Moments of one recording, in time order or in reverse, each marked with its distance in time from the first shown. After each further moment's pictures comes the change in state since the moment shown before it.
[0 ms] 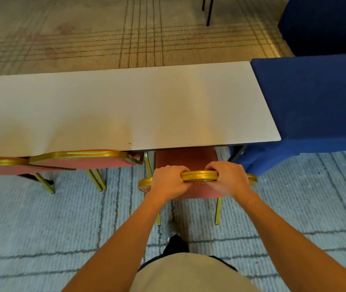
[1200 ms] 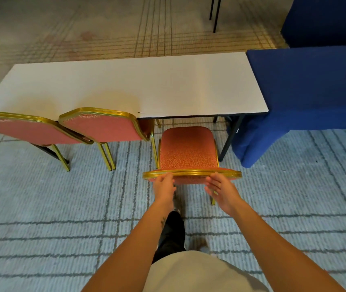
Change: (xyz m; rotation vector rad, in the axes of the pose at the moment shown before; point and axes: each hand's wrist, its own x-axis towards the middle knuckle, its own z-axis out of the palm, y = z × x) left_hand -0.230 0.069 0.106 -1.484 0.294 -0.866; right_hand -0.240 -0.031 0.078 1.736 -0.078 0.879
